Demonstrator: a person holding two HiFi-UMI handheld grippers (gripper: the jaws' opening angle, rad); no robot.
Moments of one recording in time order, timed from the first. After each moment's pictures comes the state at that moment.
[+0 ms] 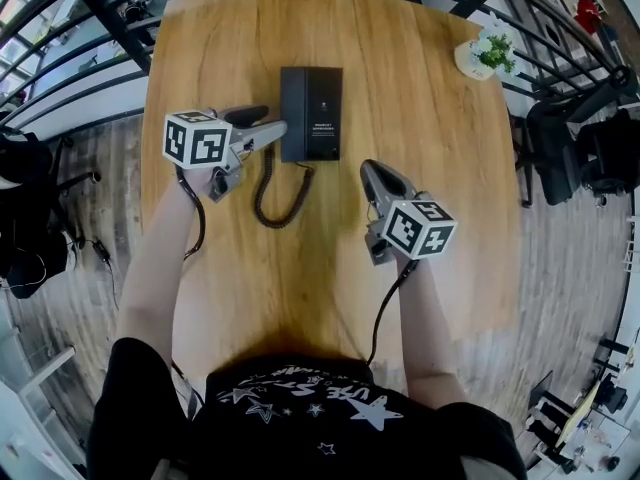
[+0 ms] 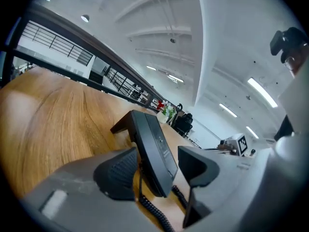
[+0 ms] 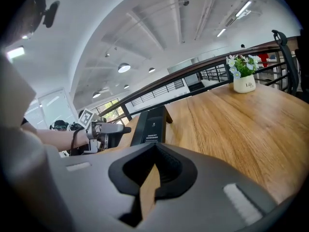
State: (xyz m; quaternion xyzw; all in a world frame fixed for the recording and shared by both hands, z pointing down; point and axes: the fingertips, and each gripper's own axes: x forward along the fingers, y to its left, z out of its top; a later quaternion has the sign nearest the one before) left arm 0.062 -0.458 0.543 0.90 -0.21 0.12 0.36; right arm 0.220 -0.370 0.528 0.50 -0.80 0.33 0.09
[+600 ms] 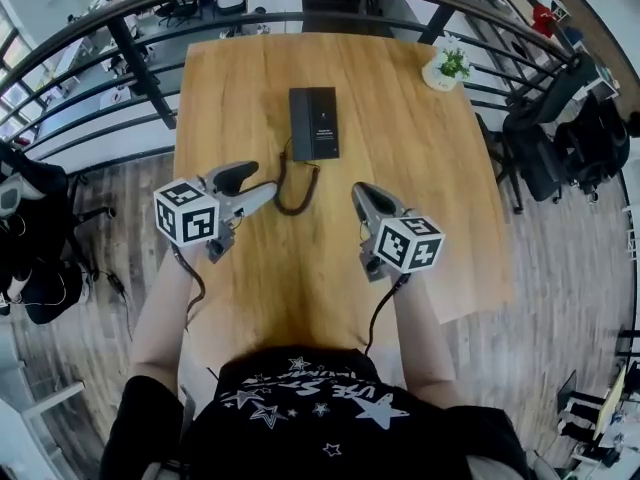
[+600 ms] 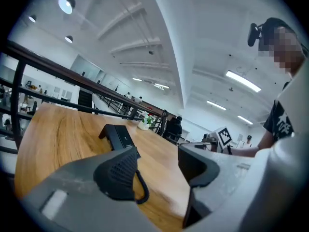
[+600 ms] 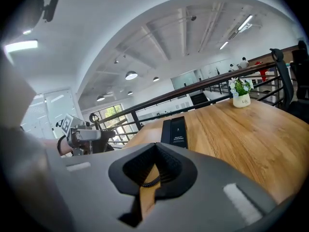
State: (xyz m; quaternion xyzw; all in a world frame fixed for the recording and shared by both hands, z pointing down) left arm -0.013 -0.285 0.432 0.94 -0.19 0.08 0.25; right arm 0.156 -0.256 0.446 0.51 -0.81 0.27 0.06
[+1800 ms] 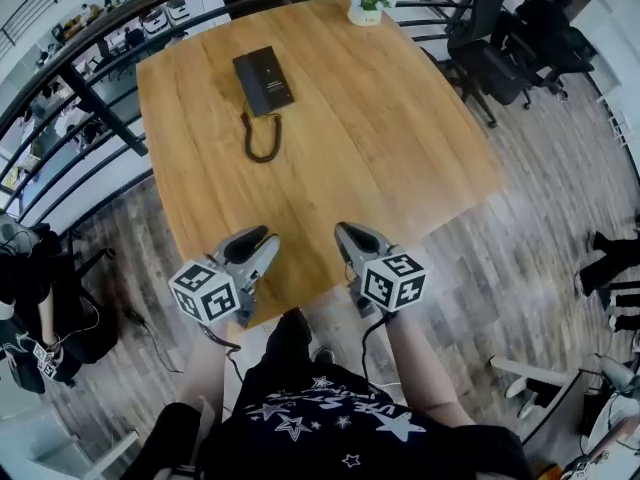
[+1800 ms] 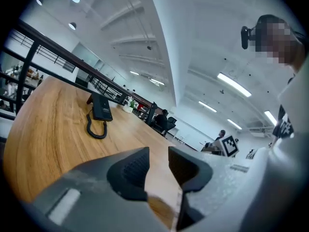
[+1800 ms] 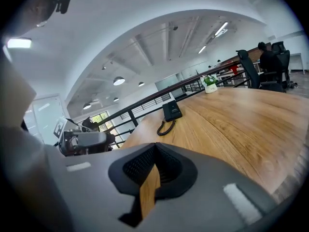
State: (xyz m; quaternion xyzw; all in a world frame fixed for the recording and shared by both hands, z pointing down) left arm -0.018 -0.043 0.467 0.94 -0.15 0.08 0.30; right arm 0.108 -0.003 0.486 0.59 -0.75 0.30 0.02
